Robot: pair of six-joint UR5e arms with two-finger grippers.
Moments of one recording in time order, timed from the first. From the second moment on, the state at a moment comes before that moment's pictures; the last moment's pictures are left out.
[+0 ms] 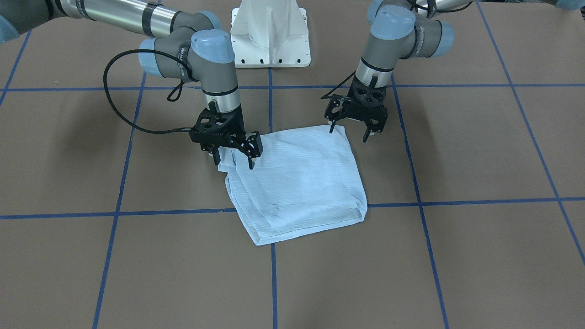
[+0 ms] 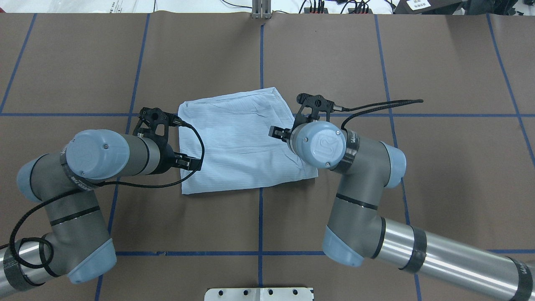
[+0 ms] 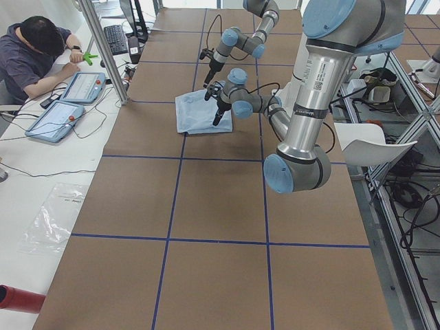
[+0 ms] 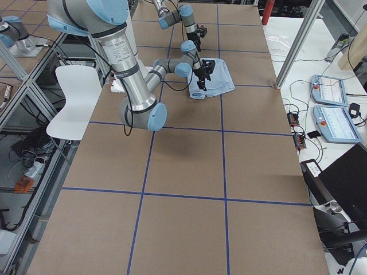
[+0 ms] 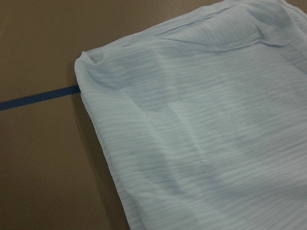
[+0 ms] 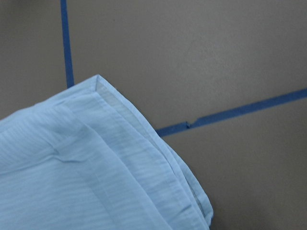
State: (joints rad) left arm -0.50 -1.90 -1.86 -1.95 -1.67 -0.98; right arm 0.43 -0.99 1.66 -1.35 1.46 1.54
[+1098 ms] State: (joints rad) left arm -0.50 -1.91 -1.87 -1.95 -1.67 -0.98; right arm 0.28 -1.05 1.73 -1.43 1.32 1.58
